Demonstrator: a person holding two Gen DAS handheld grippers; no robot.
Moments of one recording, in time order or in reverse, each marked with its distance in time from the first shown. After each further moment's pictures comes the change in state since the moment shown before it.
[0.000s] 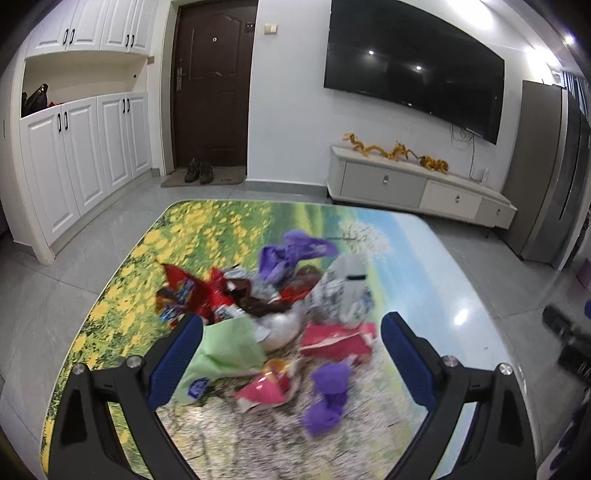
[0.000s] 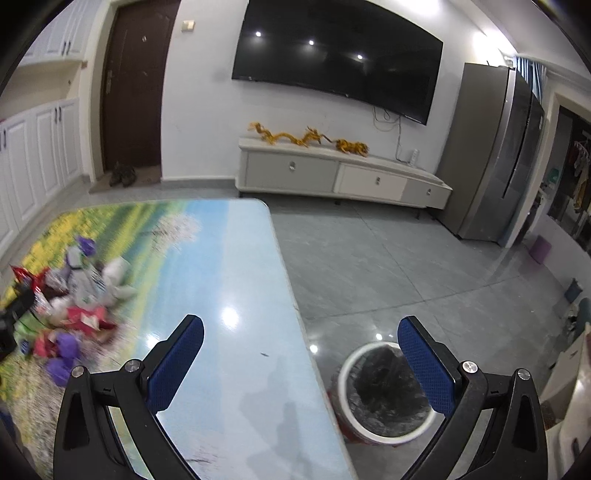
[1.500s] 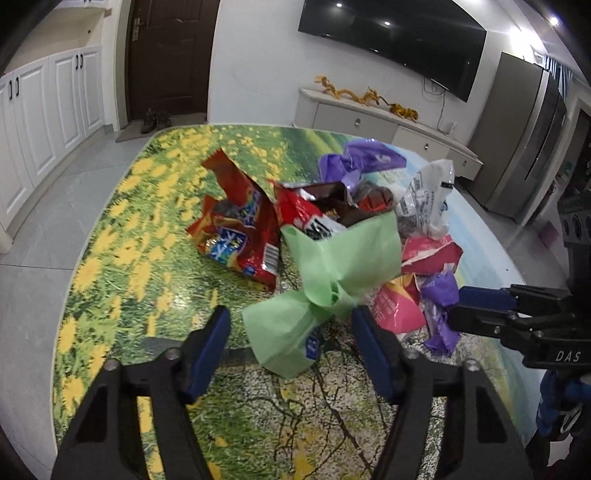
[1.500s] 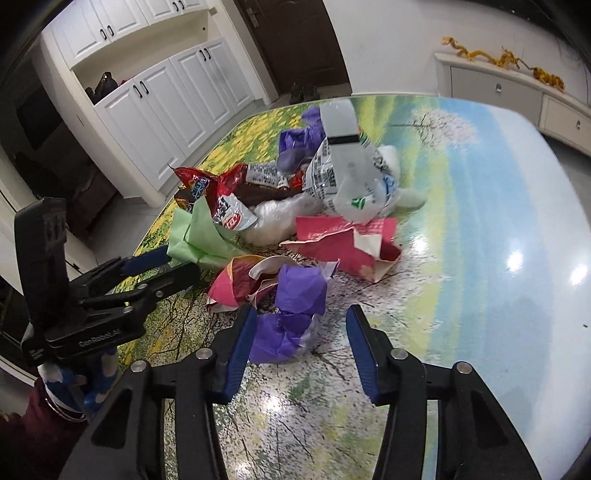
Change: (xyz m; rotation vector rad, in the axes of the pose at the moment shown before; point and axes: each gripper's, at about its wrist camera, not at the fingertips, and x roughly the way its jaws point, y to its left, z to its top) left arm 0.059 0.105 -0.037 0.057 0.233 -0.219; right arm 0.055 0.168 -0.057 -0.136 0.450 0.760
